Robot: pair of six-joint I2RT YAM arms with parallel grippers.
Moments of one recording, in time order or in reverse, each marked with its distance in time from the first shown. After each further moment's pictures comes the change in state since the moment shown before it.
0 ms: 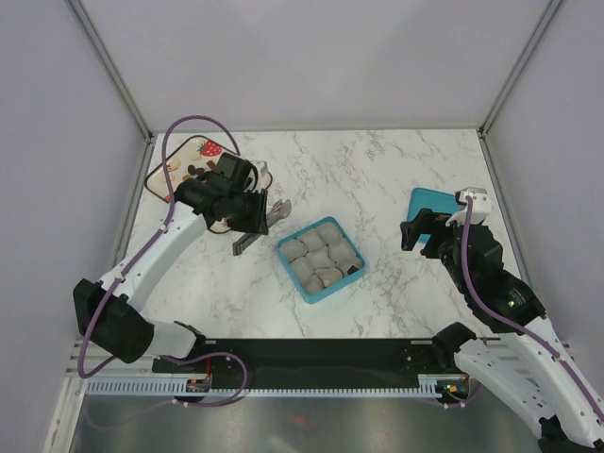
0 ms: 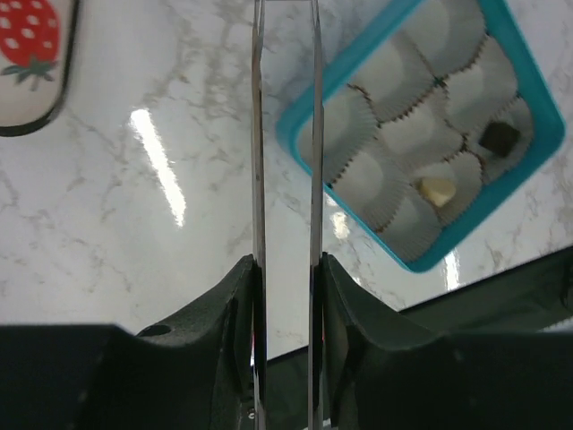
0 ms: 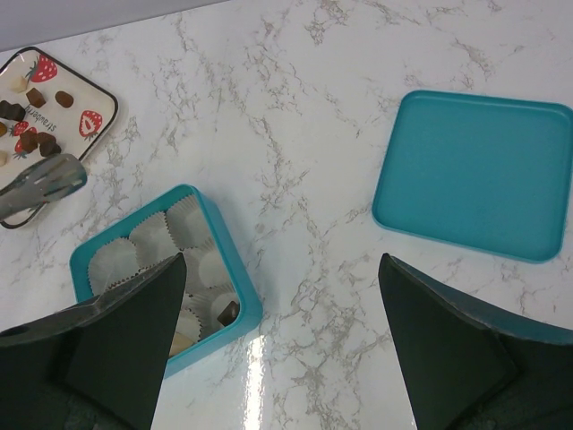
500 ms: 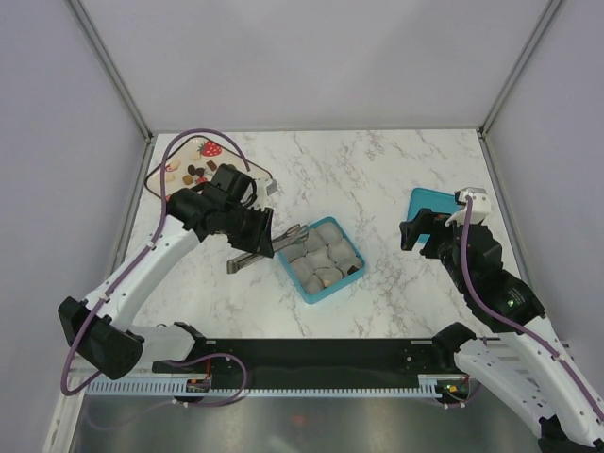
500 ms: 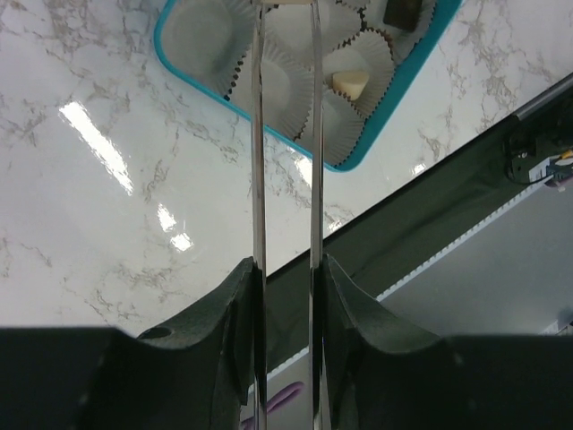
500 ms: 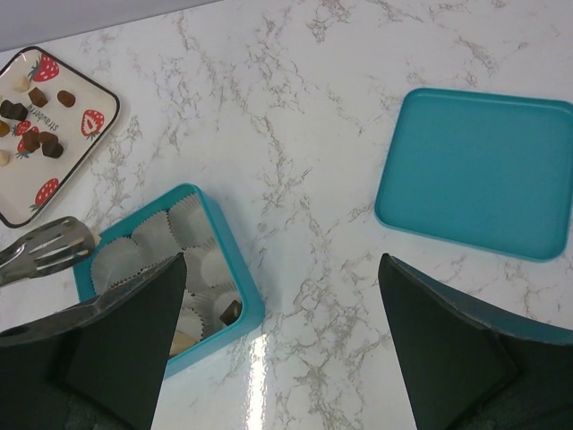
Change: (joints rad) left arm -0.125 -0.109 -0.023 -0.115 0.203 0.043; right arm 0.000 0.004 0.000 0.000 -0.003 0.008
